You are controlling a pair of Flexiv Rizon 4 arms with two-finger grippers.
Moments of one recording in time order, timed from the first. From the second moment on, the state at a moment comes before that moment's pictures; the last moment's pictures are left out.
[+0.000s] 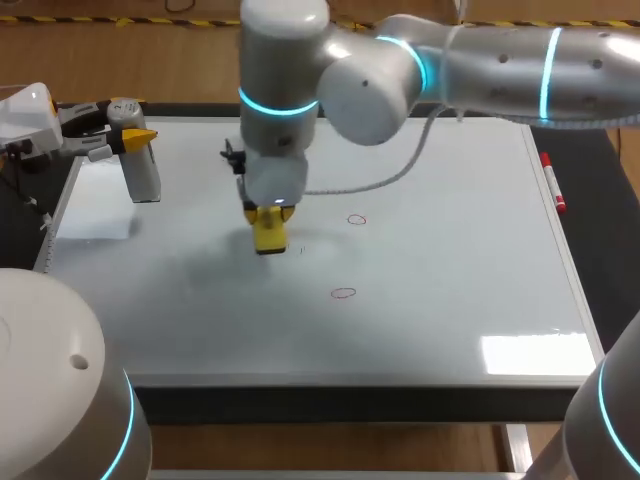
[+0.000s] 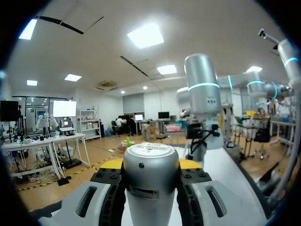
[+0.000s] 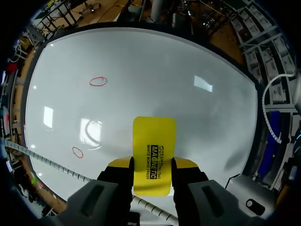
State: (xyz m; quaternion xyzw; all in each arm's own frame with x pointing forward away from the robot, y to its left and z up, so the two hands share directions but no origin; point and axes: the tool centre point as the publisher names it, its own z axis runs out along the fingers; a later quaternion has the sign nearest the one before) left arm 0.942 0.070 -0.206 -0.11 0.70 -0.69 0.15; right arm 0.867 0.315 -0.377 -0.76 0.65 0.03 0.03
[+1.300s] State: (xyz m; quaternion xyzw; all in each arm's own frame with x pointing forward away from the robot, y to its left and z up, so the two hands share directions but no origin) left arm 0.942 0.070 -0.206 -0.11 0.70 -0.69 0.15; right arm 0.866 0.328 -0.419 -0.74 0.67 0.02 0.01
